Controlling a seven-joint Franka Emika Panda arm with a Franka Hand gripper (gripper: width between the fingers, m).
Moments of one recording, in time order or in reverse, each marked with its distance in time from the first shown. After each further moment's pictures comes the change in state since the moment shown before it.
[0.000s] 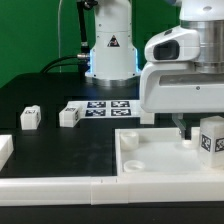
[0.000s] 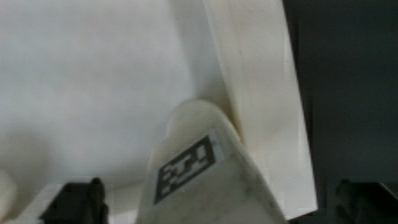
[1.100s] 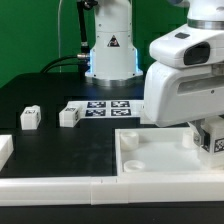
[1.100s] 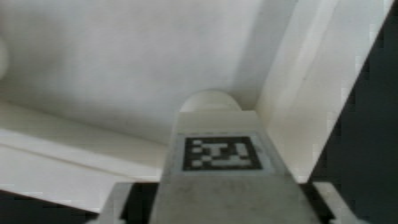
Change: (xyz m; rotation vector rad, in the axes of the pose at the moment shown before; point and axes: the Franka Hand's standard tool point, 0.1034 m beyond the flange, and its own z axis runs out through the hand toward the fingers) arm 0.004 0.003 0.002 -0.045 -0.007 -0.300
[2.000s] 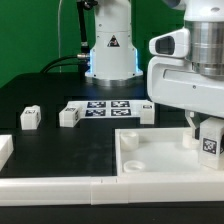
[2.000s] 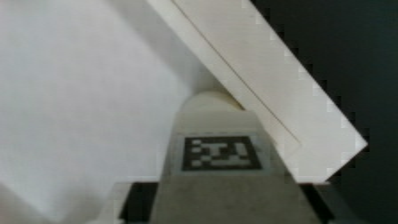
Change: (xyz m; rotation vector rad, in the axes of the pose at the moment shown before) arm 0.000 0.000 0.002 0.011 0.028 1.189
